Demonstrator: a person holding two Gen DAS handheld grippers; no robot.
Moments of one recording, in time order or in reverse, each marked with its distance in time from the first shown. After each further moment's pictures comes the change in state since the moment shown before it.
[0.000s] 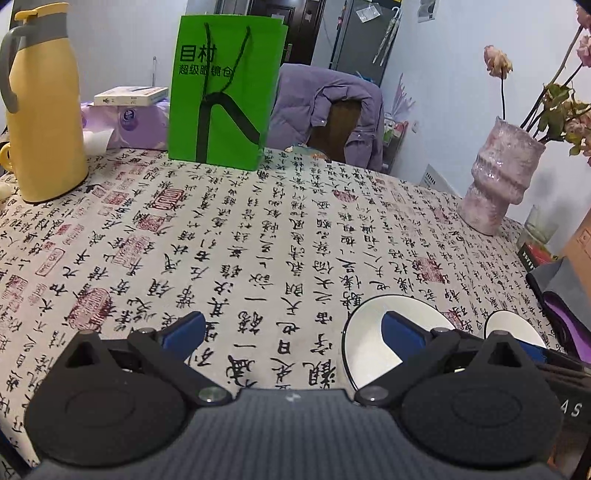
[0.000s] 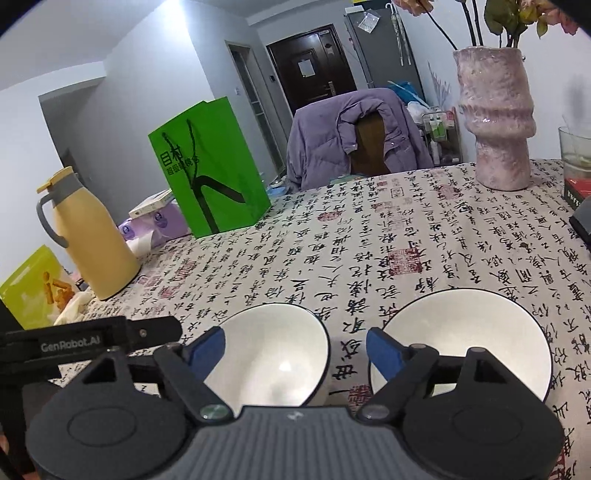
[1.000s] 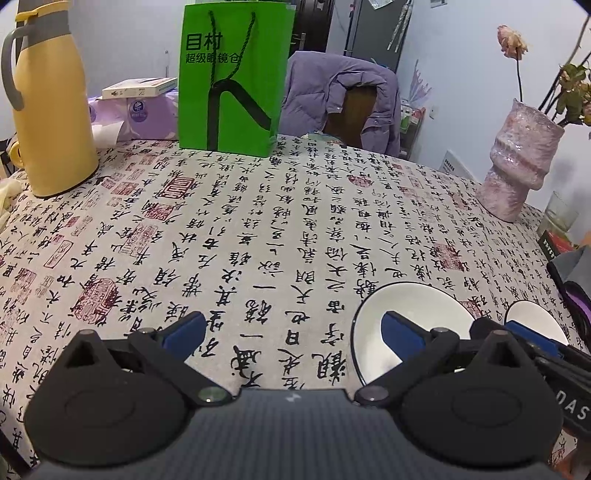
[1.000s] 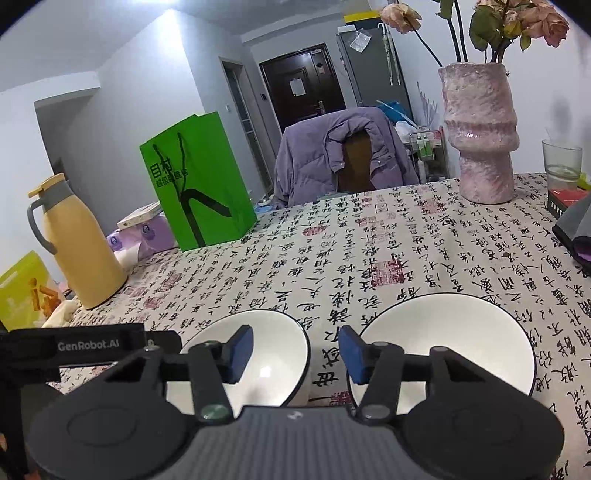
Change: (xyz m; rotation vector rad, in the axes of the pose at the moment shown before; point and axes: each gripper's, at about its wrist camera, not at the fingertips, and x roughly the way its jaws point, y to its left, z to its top) left arm 0.010 -0.010 -0.001 0.015 0.034 0.068; right arm -0.003 -0.007 -0.009 0.002 -0.056 -0.035
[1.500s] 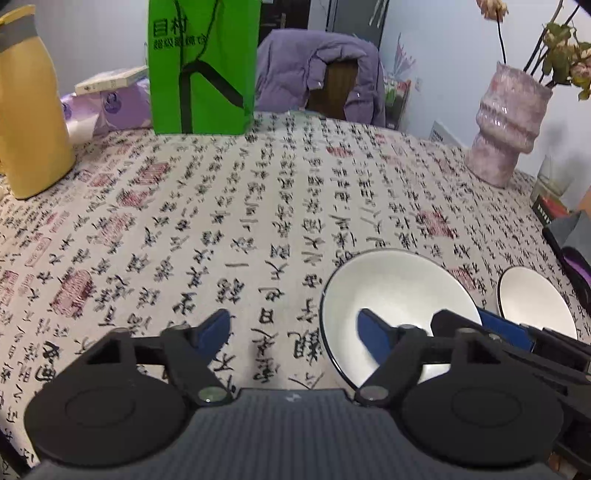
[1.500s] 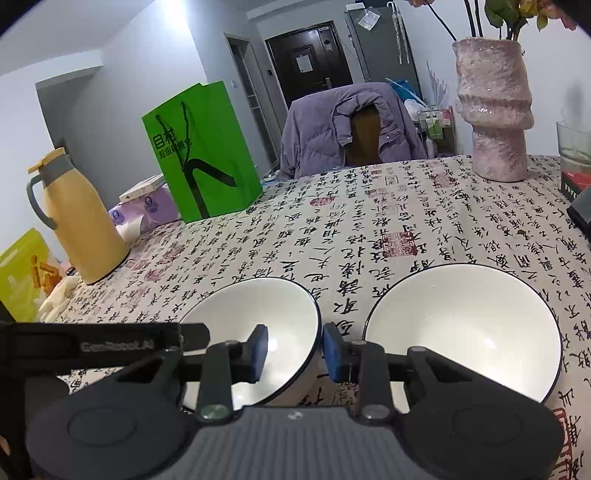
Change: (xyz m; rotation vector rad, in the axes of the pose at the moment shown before) left arm 0.016 -0.020 -0.010 0.068 0.078 -0.016; right arm 0.014 0.006 -0.008 -0.023 0.076 0.014
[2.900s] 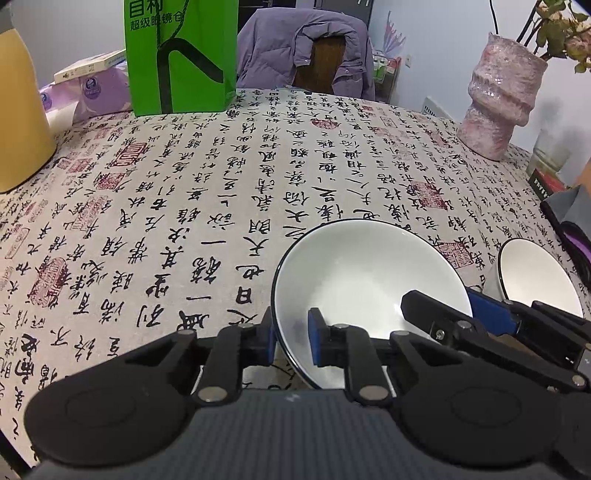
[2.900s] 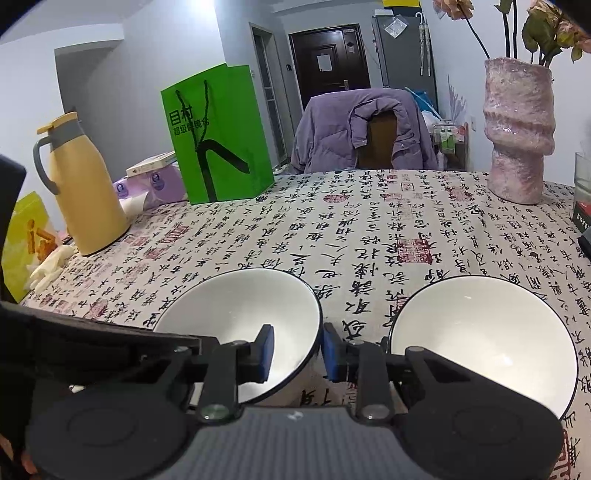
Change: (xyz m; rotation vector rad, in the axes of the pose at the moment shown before) left arm 0.015 -0.011 -0.006 0.034 0.057 -0.015; right arm 0.012 0.017 -0.004 -0.115 0.012 -0.020
